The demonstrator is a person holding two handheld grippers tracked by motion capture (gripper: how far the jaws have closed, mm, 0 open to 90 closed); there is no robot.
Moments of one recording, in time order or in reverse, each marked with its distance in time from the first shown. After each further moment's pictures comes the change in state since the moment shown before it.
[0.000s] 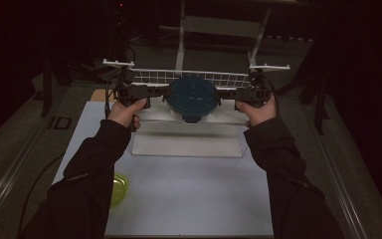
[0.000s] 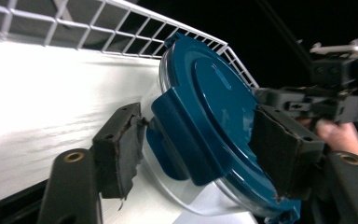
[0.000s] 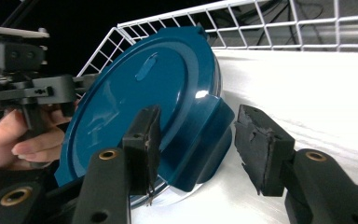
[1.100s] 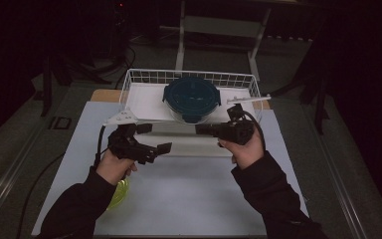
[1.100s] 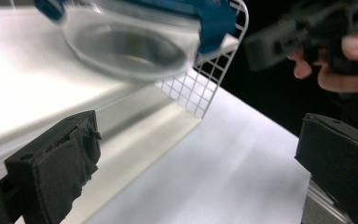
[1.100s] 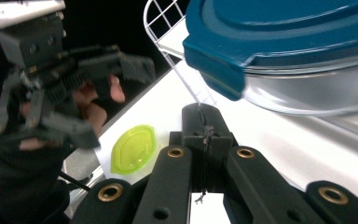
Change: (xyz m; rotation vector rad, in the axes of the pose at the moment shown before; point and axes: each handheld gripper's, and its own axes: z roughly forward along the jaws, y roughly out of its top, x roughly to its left) left arm -0.049 -0.114 -0.029 0.040 0.070 0.420; right arm 0.068 -0.081 0.009 0.076 0.142 -0.201
